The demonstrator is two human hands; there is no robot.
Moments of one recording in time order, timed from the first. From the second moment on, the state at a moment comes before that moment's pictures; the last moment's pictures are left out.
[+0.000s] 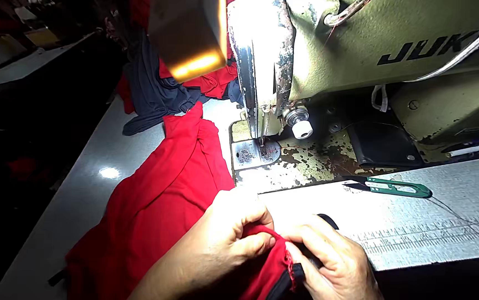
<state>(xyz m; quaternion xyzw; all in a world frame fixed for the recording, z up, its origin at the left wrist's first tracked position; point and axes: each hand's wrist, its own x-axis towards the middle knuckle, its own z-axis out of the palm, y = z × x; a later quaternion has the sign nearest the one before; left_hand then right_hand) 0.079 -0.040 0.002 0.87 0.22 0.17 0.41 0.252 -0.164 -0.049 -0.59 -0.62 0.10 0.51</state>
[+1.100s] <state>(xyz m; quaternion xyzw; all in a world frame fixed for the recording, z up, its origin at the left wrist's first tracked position) 0.116 0.019 -0.026 0.90 0.39 0.18 0.10 0.330 -0.075 -0.031 -0.38 -0.89 -0.07 0.23</state>
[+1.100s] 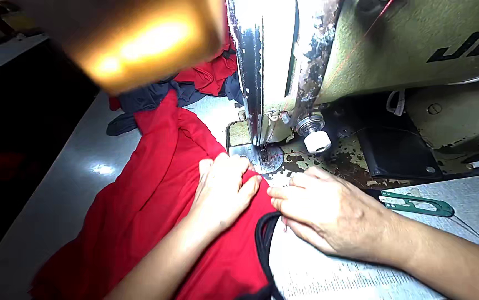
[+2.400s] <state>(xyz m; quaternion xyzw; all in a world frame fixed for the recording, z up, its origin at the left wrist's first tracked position) 0.141 0.063 -0.019 0.88 0.41 0.21 0.11 0.333 -0.056 -0.042 -0.50 -0.83 -0.07 0.24</state>
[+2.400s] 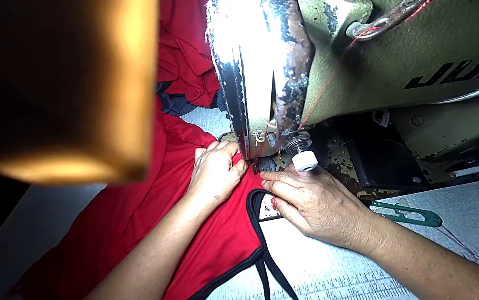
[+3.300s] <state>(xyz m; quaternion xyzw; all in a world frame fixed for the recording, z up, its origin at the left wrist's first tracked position) 0.117 0.035 -0.023 0.93 0.27 0.25 0.09 0.322 -0.064 -0.044 -0.54 -0.77 -0.01 0.35</state>
